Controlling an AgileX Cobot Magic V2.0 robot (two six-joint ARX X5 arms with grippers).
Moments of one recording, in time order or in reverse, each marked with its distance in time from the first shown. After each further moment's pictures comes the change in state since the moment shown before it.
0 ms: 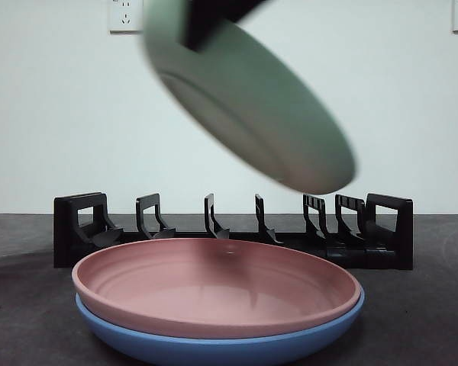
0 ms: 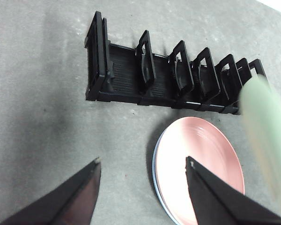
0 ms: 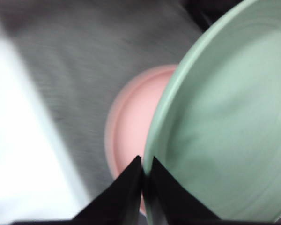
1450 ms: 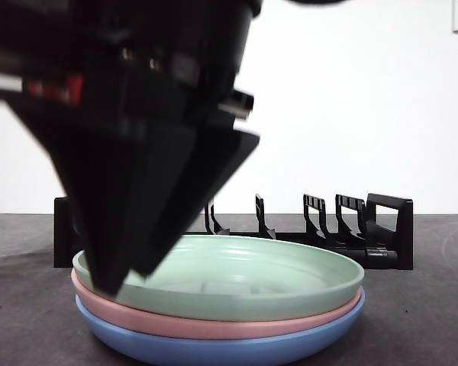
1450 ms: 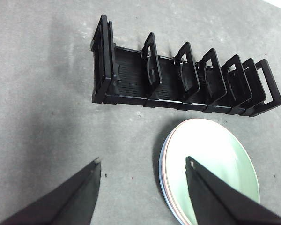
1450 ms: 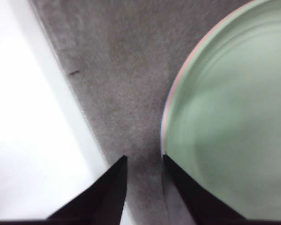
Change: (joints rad) left arm 0.000 0.000 0.000 0.000 -0.023 0.019; right arm 0.044 0.322 0.010 0.013 -0.078 0.065
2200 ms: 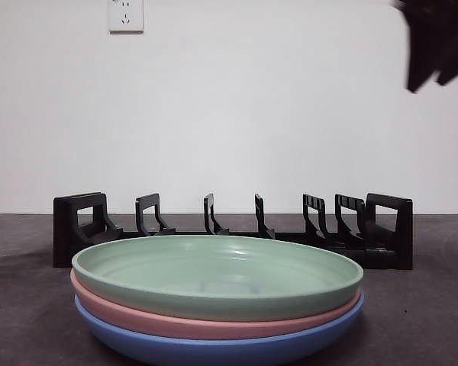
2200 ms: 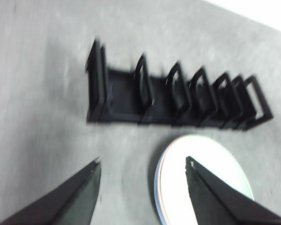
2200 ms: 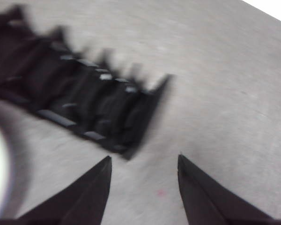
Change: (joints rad) left arm 0.000 0.000 0.000 0.093 -0.004 0.005; right arm -0.822 -0.614 -0.243 0.157 0.122 -0.242
